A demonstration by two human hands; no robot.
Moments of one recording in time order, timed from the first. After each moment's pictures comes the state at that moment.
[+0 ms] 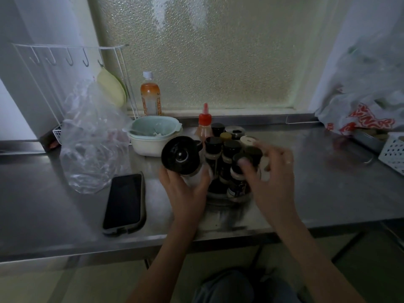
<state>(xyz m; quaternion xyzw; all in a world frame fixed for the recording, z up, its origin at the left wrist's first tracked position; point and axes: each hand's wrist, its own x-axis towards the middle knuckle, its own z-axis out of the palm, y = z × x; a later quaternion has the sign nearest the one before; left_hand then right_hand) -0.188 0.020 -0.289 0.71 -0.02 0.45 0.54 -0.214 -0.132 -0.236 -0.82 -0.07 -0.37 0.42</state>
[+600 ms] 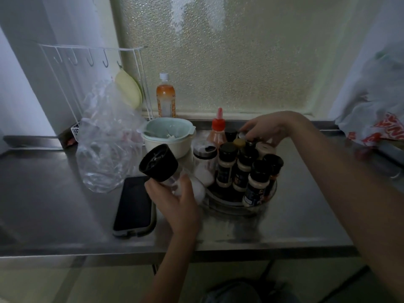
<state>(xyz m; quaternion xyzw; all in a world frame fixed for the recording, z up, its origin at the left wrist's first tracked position) -0.195 0.042 -0.286 0.61 0.12 0.49 0.61 -0.049 -0.138 -0.140 -0.94 -0.04 0.24 0.24</state>
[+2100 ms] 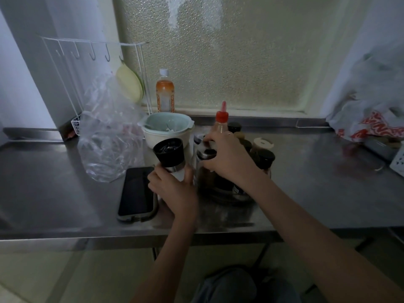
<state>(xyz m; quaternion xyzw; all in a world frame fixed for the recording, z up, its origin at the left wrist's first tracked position) -0.188 0.043 -0.288 0.71 0.22 0.43 0.51 -0.185 -0.051 -0.189 -0.92 -0.20 -0.15 0.30</state>
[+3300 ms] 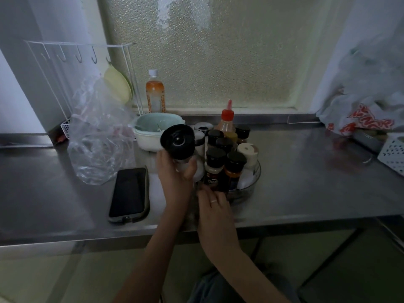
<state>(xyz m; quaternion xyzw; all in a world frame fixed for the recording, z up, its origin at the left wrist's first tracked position) -0.178 0.046 -0.279 0.69 -0.06 0.46 0.56 -0.257 -0.043 -0.303 -0.95 -0.12 -0.24 0.16</state>
